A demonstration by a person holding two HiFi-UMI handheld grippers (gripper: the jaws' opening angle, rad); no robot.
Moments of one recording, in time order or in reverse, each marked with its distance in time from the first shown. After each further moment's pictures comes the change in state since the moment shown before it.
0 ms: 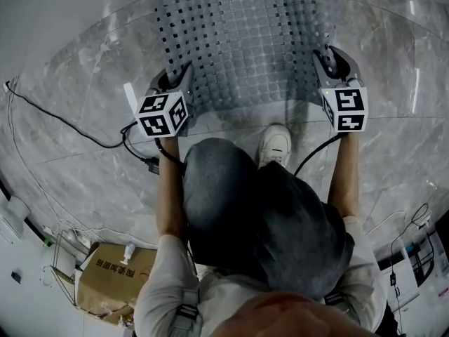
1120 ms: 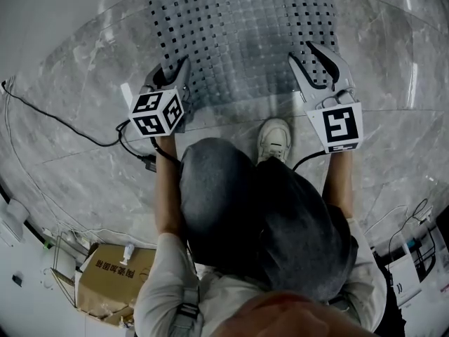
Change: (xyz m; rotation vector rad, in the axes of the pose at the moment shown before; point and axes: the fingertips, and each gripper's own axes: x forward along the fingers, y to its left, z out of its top) left arm -0.008 -0.003 0.004 0.007 -0.057 -0.026; right arm -0.044 0.077 0.076 -0.122 -0.221 0.115
